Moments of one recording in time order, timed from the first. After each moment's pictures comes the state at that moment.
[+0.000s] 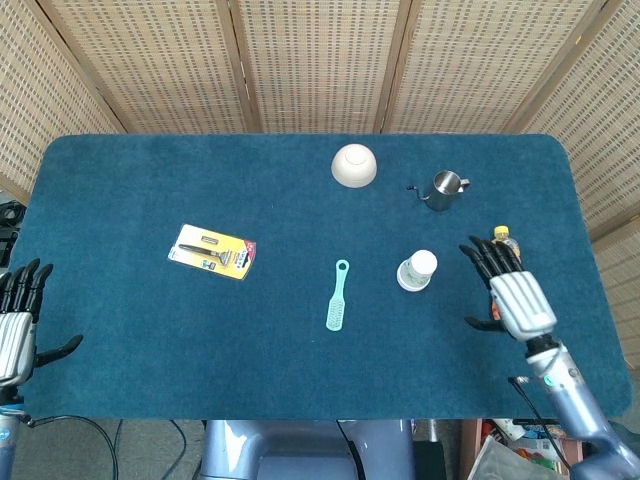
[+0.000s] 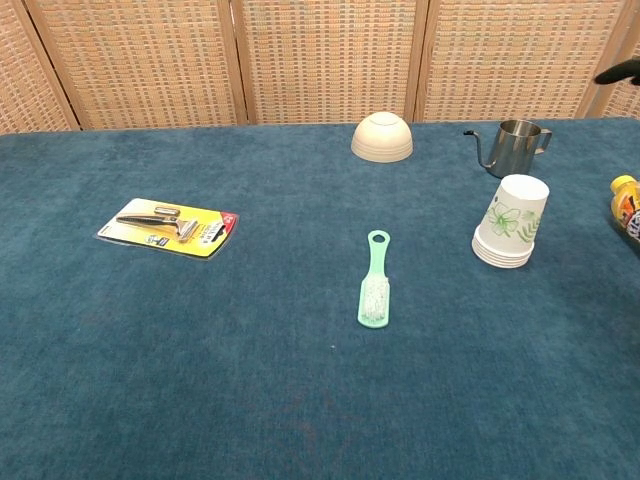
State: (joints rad) left arm -0.14 -1.20 -0.02 -1.67 1.39 1.60 0.12; right arm 0.44 -1.15 0.14 -1.64 -1.42 1.14 0.05
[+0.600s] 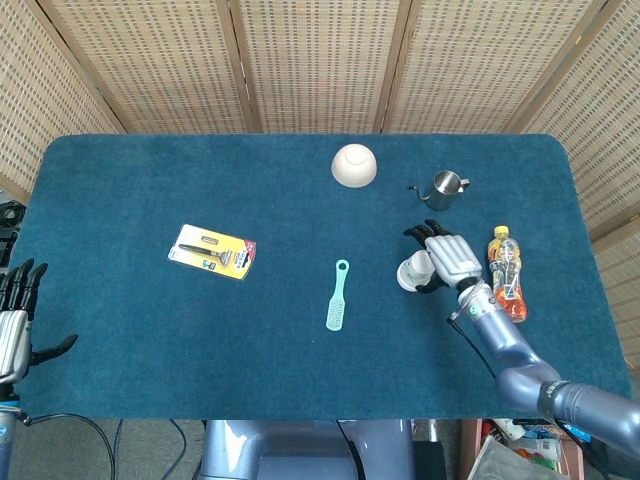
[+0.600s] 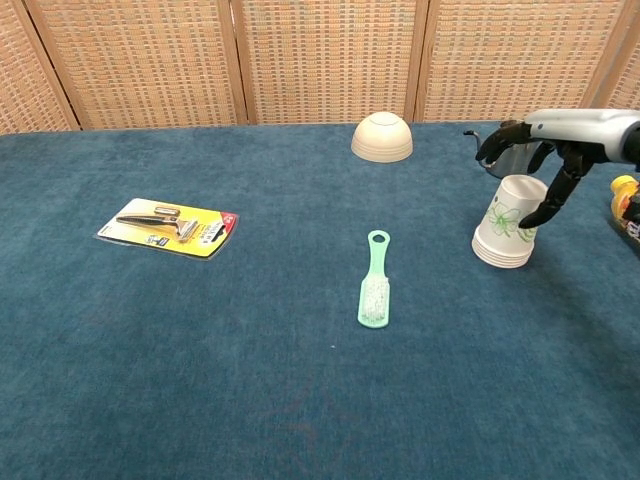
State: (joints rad) left arm -0.13 -1.18 -0.05 -1.68 1.36 1.55 0.15; right arm 0.76 -1.37 0.23 -1.39 -1.00 0.74 -0.14
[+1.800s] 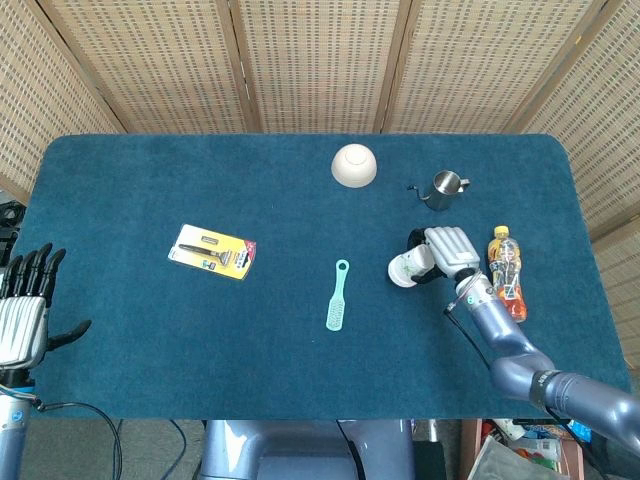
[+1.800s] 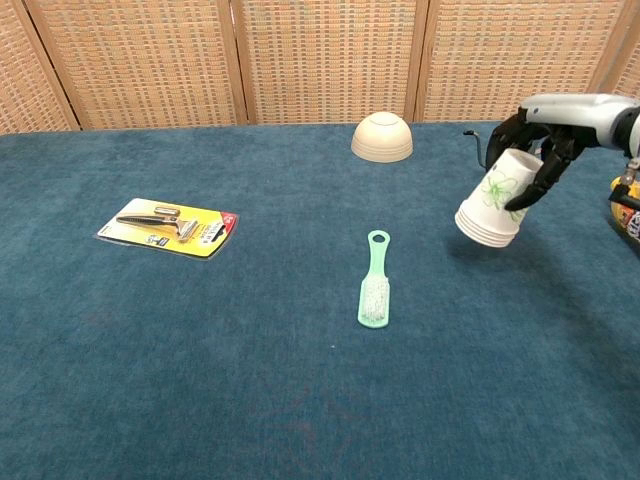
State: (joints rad) left arm -0.17 -1.25 -0.13 -1.61 1.46 1.56 0.17; right arm 0.78 -1.37 0.25 -1.35 -1.01 0.74 -0.01
